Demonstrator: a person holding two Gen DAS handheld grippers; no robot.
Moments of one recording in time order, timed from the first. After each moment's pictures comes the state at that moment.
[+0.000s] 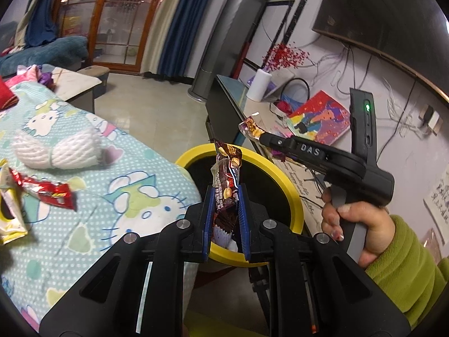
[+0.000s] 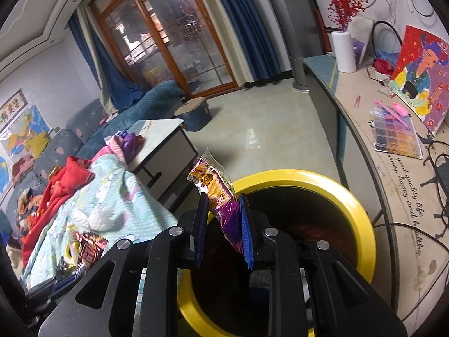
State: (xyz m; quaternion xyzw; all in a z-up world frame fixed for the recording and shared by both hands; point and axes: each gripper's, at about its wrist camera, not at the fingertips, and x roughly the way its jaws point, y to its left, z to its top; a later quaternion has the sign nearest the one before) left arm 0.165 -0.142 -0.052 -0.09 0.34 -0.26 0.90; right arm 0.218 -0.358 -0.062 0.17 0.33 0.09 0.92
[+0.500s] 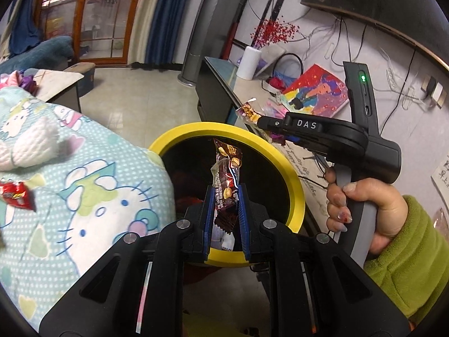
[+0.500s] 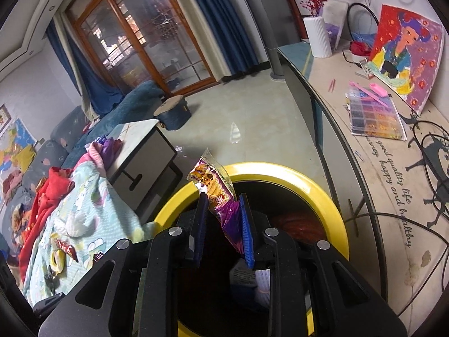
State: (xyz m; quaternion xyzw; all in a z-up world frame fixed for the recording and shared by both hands) left arm 0.176 -0.188 -0.078 -0.04 0.37 -0.28 0.88; right arm 0.227 -0.400 -0.088 0.19 0.35 0.05 0.91
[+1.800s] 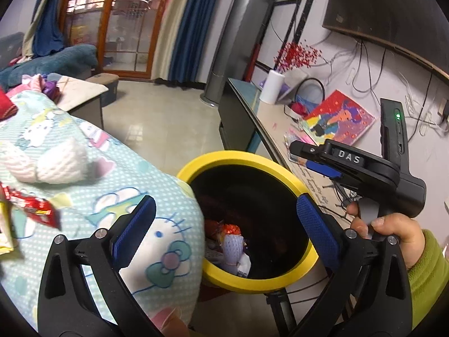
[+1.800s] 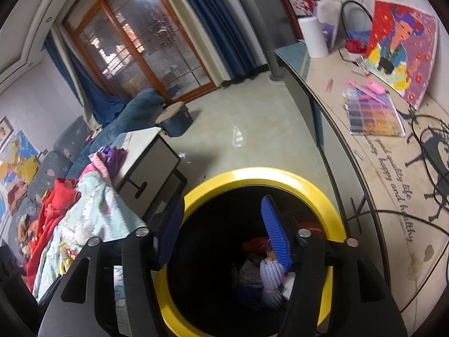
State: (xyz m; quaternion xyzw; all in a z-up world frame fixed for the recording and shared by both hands) left arm 0.186 -0.169 -0.064 -0.07 0.33 -0.21 0.92; right arm 0.219 -0.403 -0.073 0.21 0.34 0.06 0.92
